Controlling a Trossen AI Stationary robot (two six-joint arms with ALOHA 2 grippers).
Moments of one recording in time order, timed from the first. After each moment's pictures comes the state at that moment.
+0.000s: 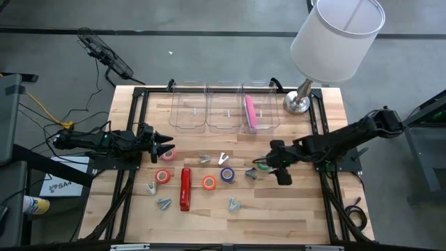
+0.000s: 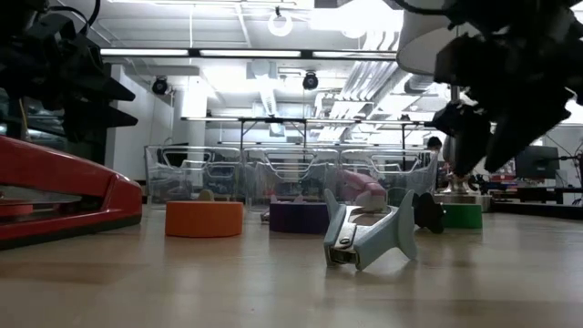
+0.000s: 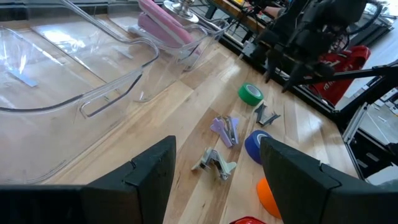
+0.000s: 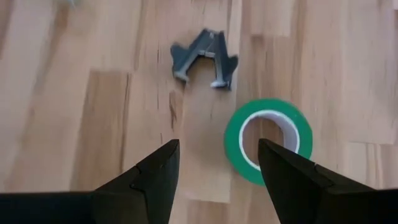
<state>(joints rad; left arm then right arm) -0.16 0.01 0.13 -0.36 -0.37 -0.61 0.20 1.23 0.59 -0.39 -0.01 0.12</state>
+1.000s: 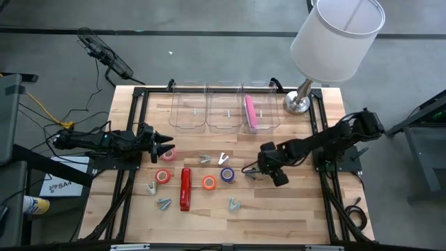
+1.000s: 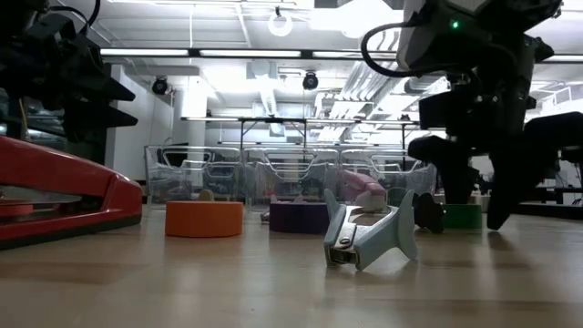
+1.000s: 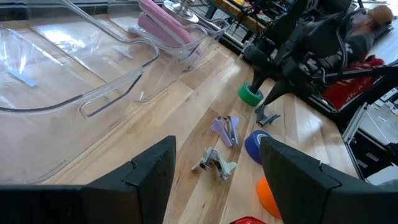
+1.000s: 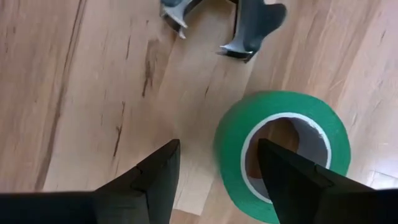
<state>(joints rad) -0.16 0.01 0.13 -0.36 -0.37 -0.61 0.17 1.53 0.70 -0.44 -0.01 -0.13</state>
